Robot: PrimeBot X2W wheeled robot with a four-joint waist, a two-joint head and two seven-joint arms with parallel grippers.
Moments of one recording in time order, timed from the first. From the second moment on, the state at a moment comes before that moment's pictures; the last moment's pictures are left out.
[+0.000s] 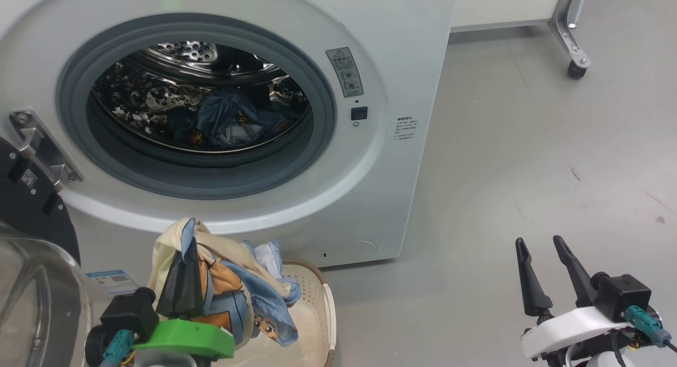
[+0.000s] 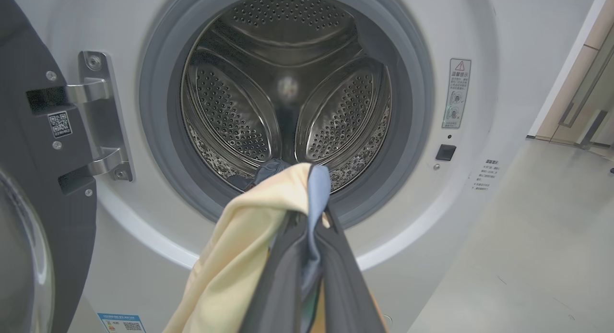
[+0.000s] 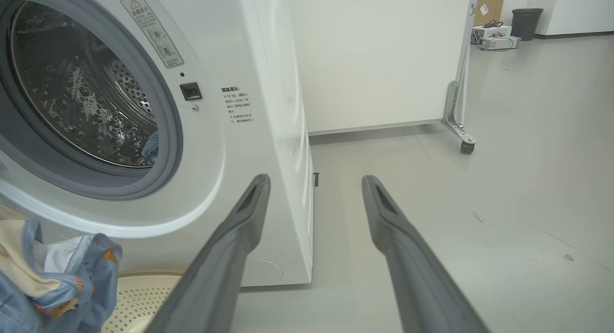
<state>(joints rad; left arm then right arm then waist) -0.08 0.04 -0.28 0.11 -0.31 0.04 -0.25 0.05 -0.08 0.07 0.19 0.25 0.12 -0.26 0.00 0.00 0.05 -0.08</state>
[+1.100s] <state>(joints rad) -0.57 0.14 -0.17 0.27 -0.30 0.02 -0.18 -0.13 -0.06 0.11 0.17 0.25 0.12 -0.26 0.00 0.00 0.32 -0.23</state>
